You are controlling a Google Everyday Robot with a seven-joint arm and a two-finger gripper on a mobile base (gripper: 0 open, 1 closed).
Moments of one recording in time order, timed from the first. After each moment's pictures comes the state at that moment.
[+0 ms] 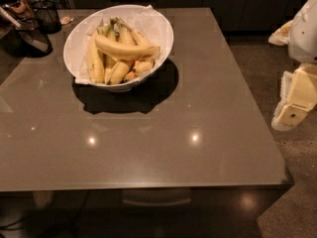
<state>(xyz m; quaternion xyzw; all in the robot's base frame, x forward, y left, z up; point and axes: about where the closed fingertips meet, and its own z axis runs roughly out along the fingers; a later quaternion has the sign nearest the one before) 0.438 -0.217 0.976 -0.60 0.78 -0.03 0.16</state>
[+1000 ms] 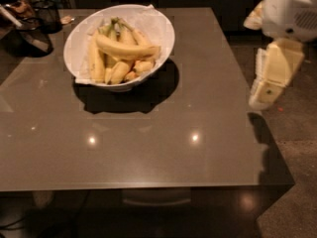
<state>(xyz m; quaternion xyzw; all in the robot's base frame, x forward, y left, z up) 0.459 -0.181 0.997 -0.63 0.76 -0.02 0.15</state>
